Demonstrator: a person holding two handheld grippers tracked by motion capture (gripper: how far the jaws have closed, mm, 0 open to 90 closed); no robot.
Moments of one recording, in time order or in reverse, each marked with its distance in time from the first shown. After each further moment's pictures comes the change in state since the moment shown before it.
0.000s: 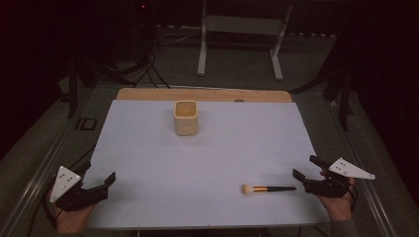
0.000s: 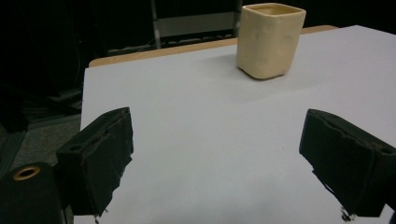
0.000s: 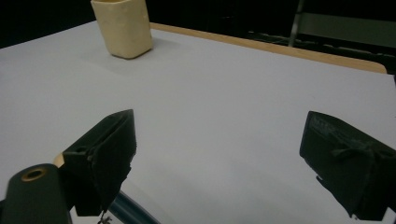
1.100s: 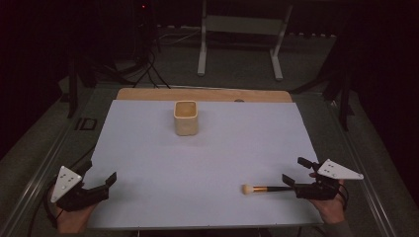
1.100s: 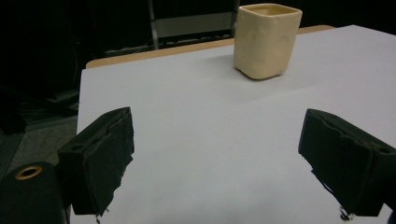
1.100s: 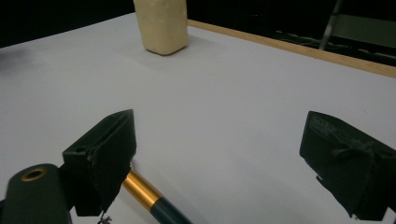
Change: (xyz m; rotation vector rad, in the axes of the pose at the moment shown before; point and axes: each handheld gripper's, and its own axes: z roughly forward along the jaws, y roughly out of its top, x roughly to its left) left arm -0.001 0.000 0.000 -0.002 -0.008 0.005; right arm 0.028 0.007 0.011 0.020 0.100 -0.057
